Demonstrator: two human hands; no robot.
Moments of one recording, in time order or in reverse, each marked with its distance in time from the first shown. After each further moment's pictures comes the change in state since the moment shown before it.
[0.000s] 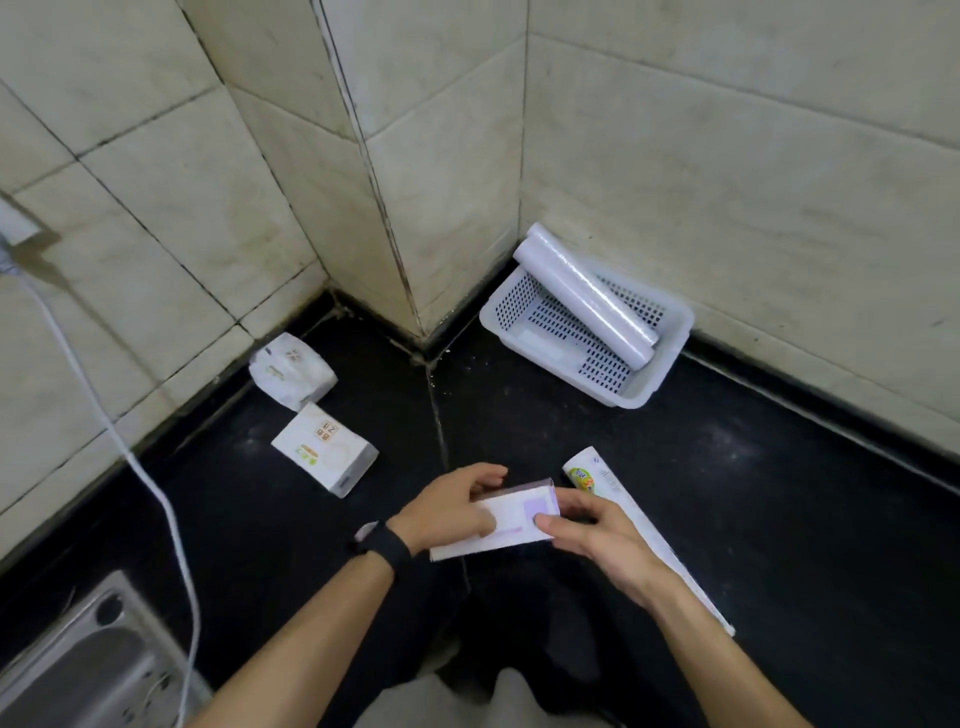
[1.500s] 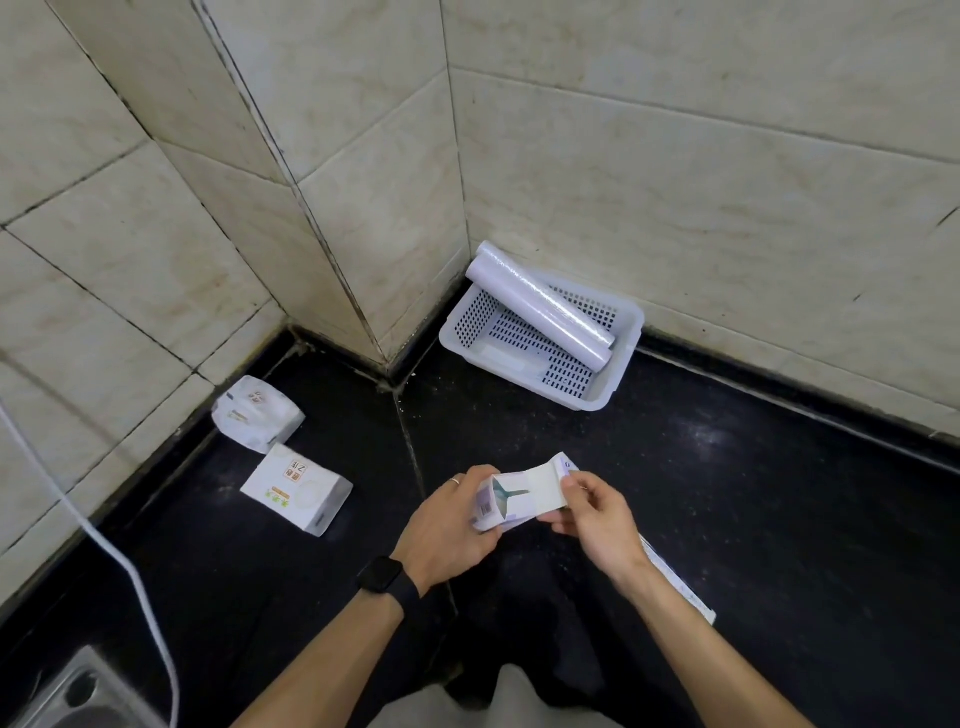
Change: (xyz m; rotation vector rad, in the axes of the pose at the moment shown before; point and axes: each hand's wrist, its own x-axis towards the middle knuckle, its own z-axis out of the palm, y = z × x) left_hand 0.008 0.011 0.027 0.345 0.274 0.283; right_hand -0.004 -0.016 -0.004 0.041 0.393 -0.115
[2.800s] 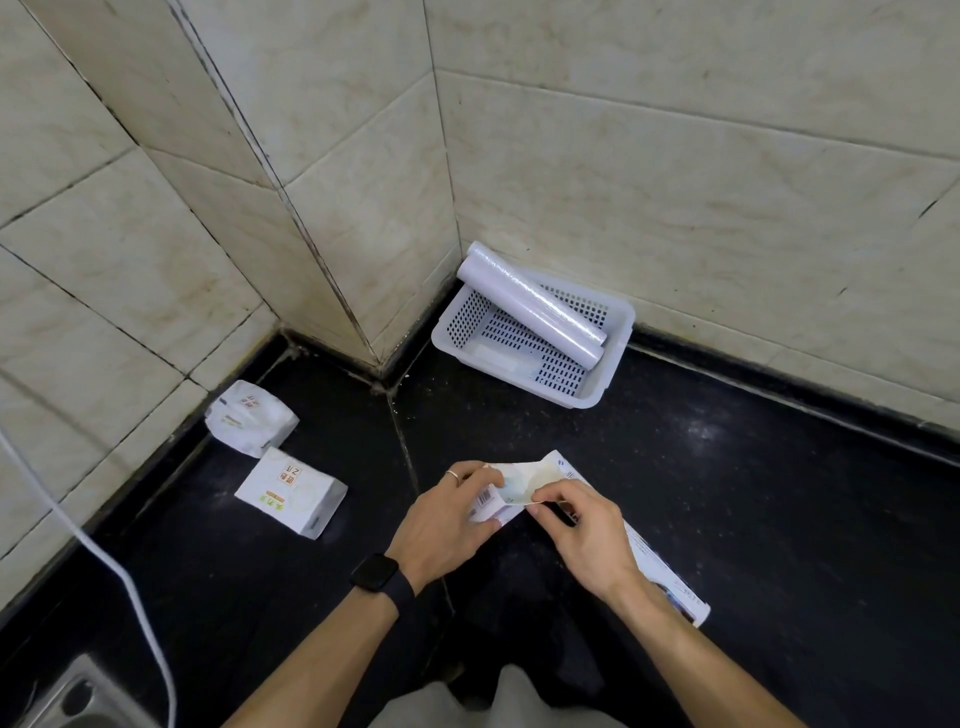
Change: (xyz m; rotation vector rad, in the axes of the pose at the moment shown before) left_hand 0.001 0.000 0.000 0.107 0.022 0.078; right_hand -0.003 0.025 -0.004 -0.448 0.022 -0.495
